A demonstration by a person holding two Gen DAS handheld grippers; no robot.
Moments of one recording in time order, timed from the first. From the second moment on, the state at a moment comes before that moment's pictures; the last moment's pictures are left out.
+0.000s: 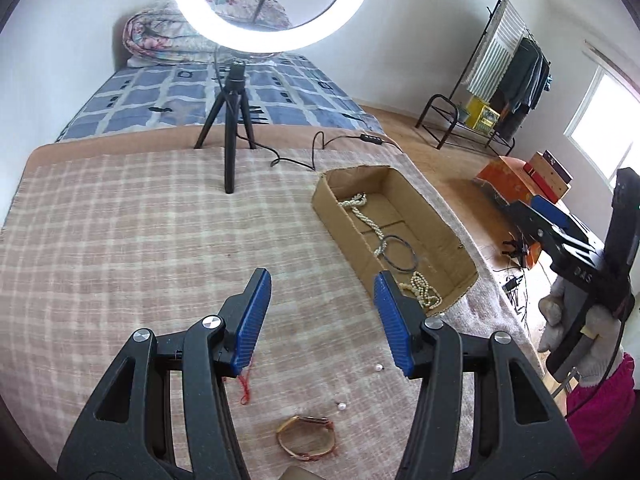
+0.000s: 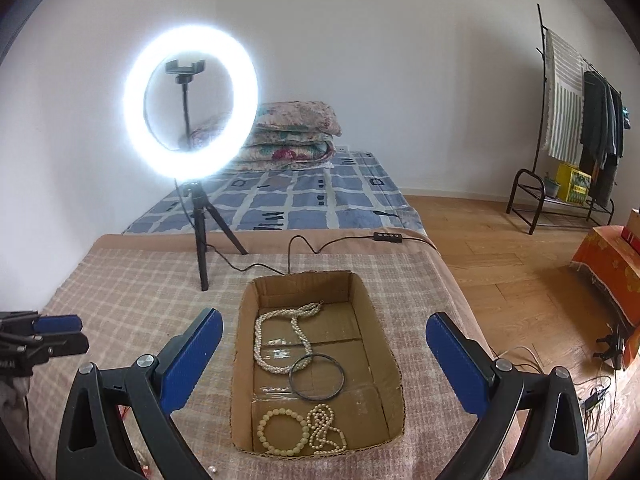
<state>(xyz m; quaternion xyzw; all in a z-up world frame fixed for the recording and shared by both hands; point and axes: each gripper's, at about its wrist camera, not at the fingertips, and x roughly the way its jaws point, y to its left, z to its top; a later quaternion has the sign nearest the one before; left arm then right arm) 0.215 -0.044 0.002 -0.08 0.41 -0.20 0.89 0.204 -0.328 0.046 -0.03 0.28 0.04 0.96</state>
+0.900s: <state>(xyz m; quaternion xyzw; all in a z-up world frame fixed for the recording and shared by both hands) 0.226 0.032 -0.073 -0.11 0.48 -0.17 0.85 0.101 -0.203 -0.081 -0.08 0.45 0.23 0.86</state>
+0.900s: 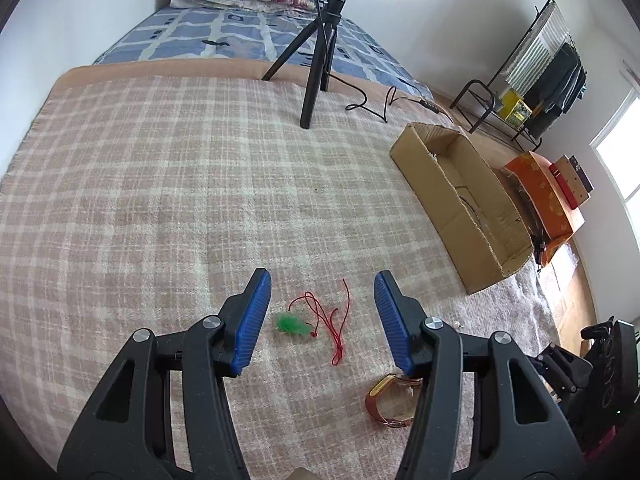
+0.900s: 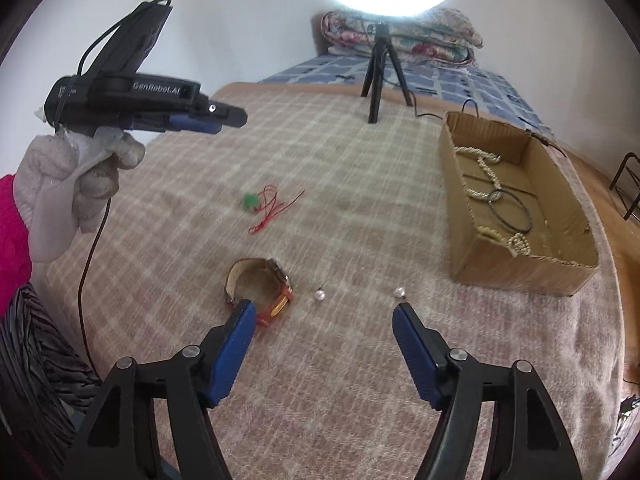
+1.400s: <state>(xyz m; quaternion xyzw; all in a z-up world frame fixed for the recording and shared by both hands) 0.233 0.024 -0.122 -0.12 0.55 -0.18 0.81 0.132 -0.183 -0.123 0.00 0.54 0.26 0.80</state>
